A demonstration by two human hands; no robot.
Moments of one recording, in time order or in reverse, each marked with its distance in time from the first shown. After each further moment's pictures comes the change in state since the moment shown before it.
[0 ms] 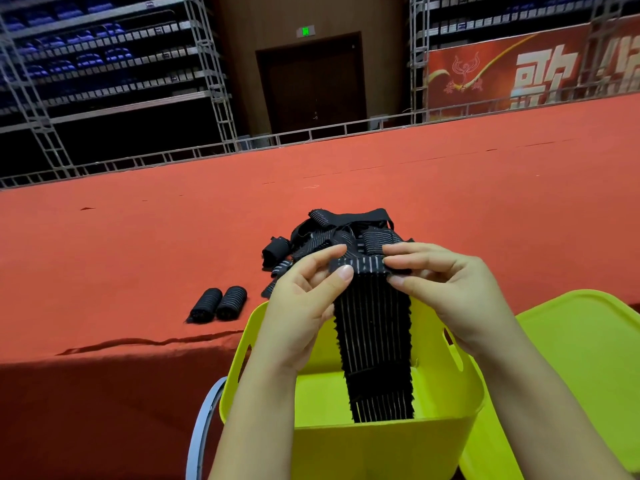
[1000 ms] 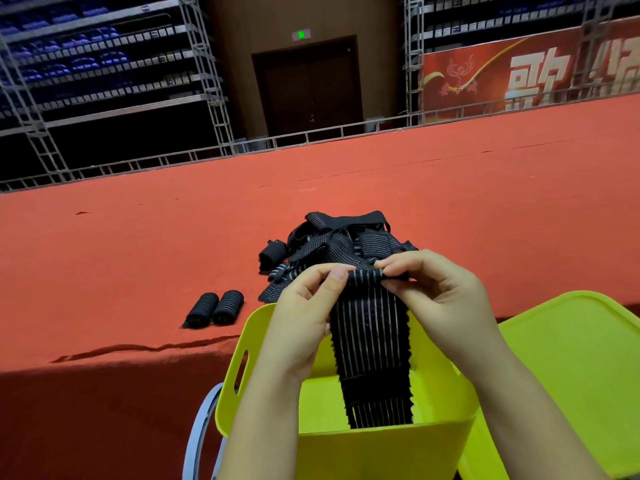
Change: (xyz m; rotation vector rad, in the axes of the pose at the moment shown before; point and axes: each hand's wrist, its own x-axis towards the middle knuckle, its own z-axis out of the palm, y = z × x) left_hand 0.001 -0.008 0.006 0.024 -0.014 -0.048; right_hand -0.008 0.010 0.005 -0.162 0.008 -0.236
